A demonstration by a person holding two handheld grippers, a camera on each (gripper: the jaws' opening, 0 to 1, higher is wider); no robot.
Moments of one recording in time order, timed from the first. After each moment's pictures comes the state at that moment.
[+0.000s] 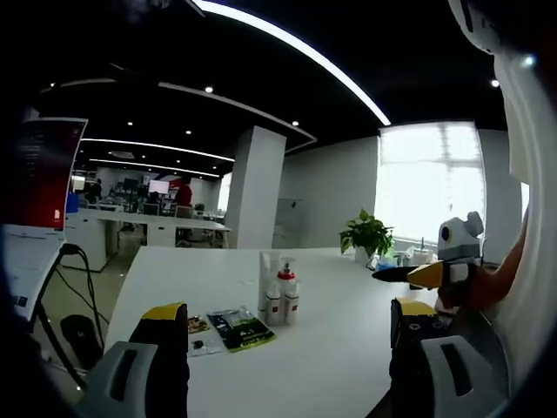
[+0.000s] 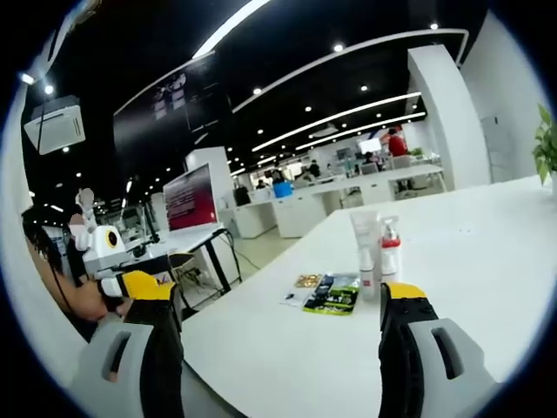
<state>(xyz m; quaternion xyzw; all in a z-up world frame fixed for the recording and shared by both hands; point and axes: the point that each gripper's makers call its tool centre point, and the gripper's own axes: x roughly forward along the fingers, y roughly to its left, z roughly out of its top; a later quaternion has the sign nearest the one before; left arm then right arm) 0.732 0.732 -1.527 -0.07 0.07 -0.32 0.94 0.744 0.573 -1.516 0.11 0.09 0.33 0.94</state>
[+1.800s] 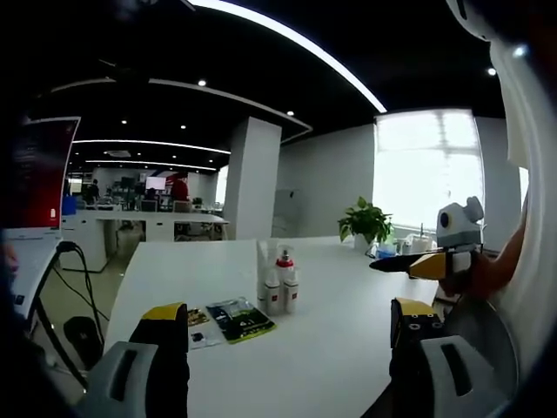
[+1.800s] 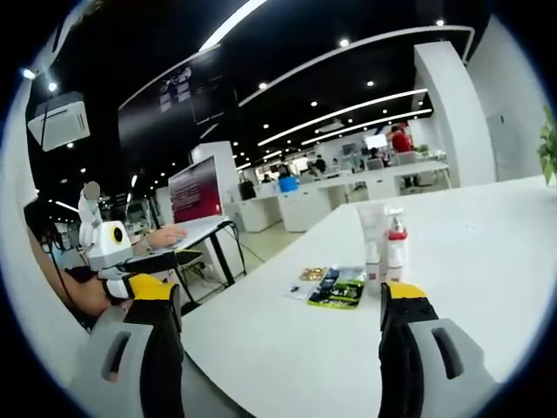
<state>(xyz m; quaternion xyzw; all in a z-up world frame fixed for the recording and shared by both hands) 0.731 0.729 -1.538 -0.06 0.08 -0.32 0.94 0.739 0.581 -1.525 0.10 0.10 0.34 0.93</state>
